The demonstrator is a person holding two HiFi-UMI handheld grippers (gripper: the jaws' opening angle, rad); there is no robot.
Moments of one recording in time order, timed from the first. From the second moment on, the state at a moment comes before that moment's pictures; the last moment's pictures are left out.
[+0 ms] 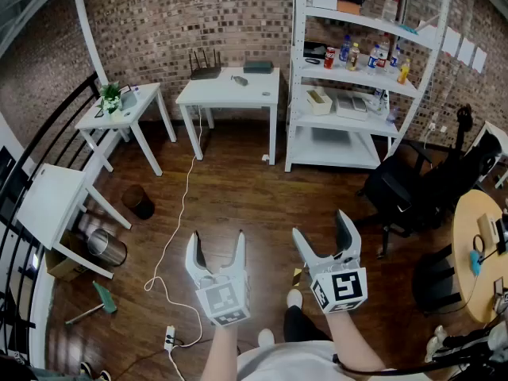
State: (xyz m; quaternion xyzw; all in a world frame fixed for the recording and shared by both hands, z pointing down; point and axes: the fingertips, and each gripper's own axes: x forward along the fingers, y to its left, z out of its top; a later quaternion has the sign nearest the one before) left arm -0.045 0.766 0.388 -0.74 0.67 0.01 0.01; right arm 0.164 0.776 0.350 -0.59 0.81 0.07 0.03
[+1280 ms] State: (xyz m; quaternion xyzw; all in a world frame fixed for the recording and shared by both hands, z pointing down) left arm 0.027 0.444 0.392 -0.72 0.70 0.00 0.00; right arm 0.210 0.443 0.357 -0.51 0.86 0.10 0.02
